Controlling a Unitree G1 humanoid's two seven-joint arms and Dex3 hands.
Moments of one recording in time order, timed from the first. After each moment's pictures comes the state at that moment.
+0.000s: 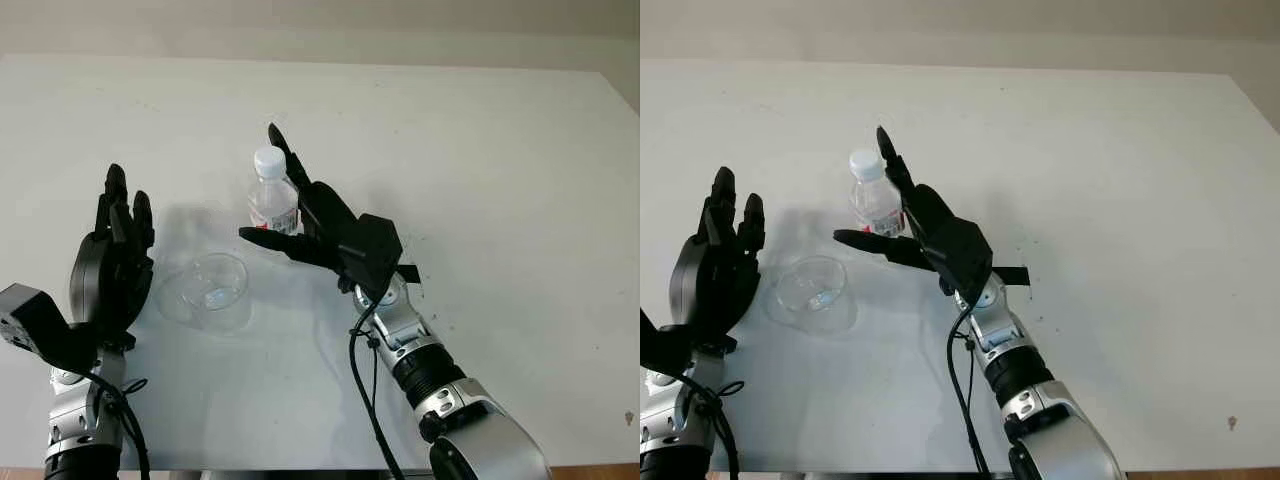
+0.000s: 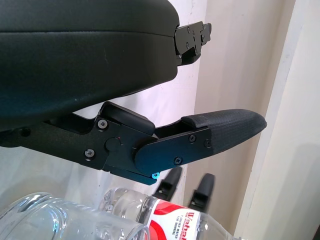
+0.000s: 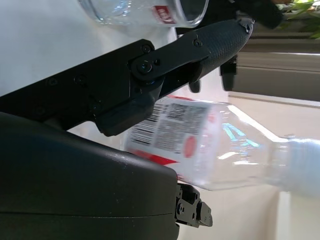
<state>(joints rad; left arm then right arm) -0.19 0.24 0.34 0.23 -0.39 -0.15 -0.33 -0.68 0.07 0.17 0.83 -0.06 -0.39 0.22</state>
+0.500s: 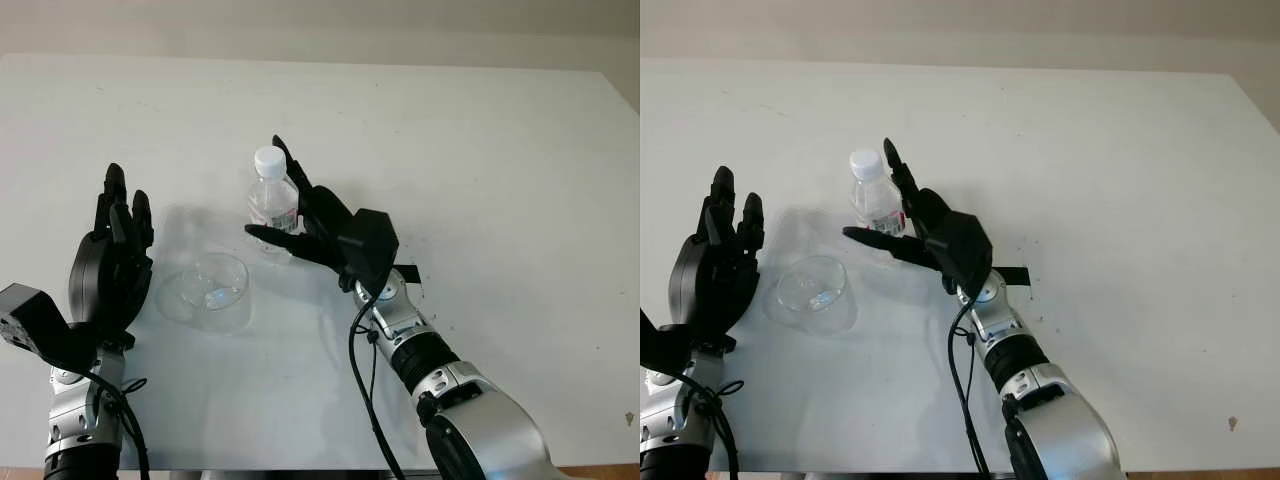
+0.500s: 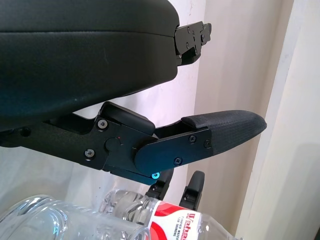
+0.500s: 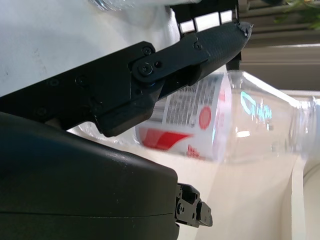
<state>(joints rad) -0.19 0.24 0.34 0.24 -0.38 -0.17 -0.33 -0.77 0.07 0.11 1.00 0.00 -0.44 0.26</state>
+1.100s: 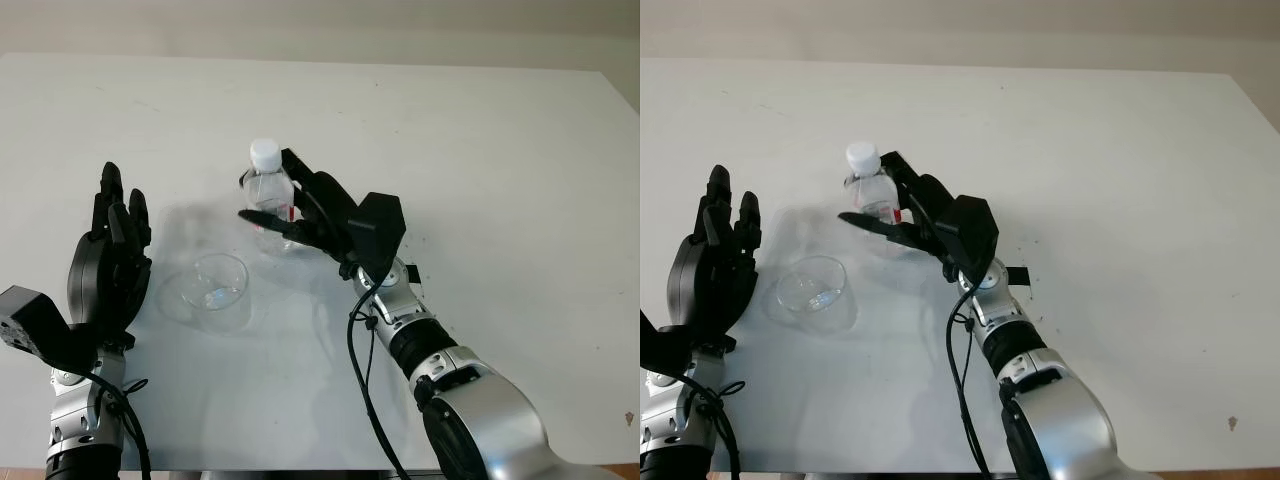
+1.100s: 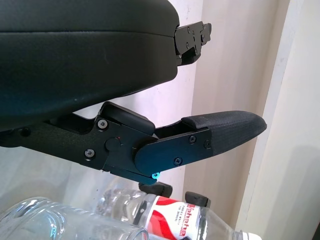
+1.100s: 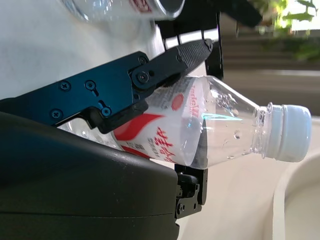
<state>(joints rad) -0.19 0.24 0.34 0.24 -0.39 -0.19 -0.32 -0.85 0.08 0.10 1.06 0.03 -0.47 0.39</state>
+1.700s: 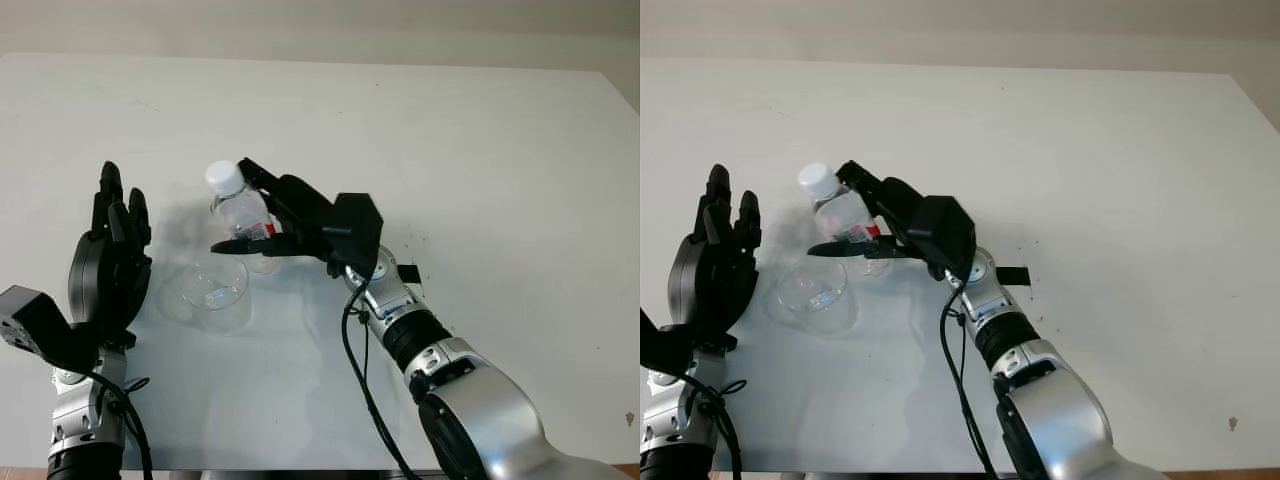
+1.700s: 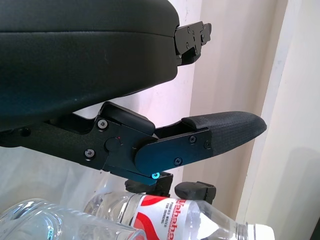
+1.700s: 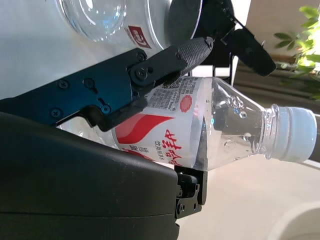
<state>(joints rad) -0.20 0.23 0.34 0.25 -0.39 -0.20 -0.32 -0.87 0.08 0.18 1.03 -0.11 -0.50 0.33</state>
